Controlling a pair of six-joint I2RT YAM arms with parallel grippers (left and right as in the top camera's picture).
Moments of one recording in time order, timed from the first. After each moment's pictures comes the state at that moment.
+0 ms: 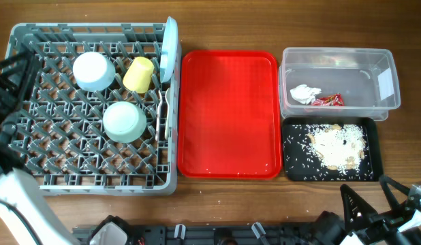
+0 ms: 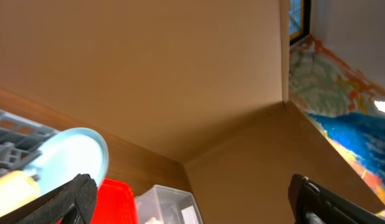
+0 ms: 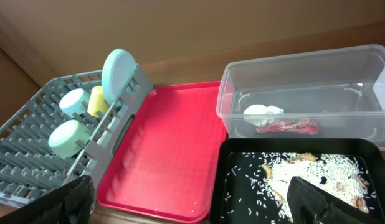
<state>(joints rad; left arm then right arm) 0.82 1.18 0.96 0.69 1.43 -1.45 0.80 0.15 1.10 -1.32 0.43 0.50</state>
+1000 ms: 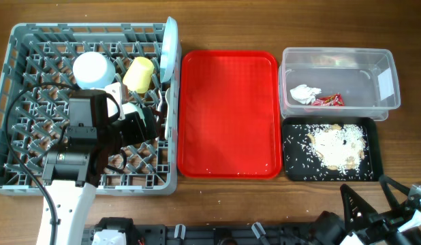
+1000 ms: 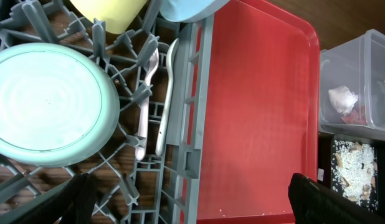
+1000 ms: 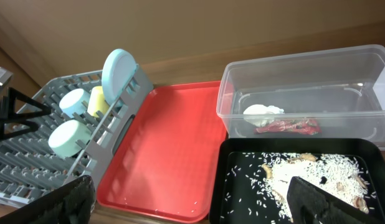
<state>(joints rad) -0.07 1.01 0.95 -0.88 0.27 -0.36 0.80 0.15 1.10 -1.32 0.43 0.50</state>
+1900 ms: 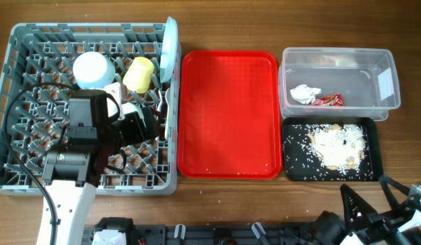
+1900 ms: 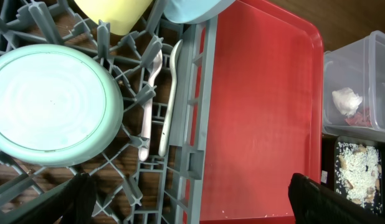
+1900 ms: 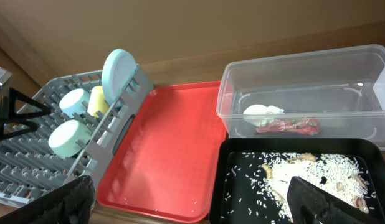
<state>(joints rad) -0.07 1.01 0.95 -0.88 0.26 -0.36 0.80 0.15 1.10 -1.32 0.43 0.50</state>
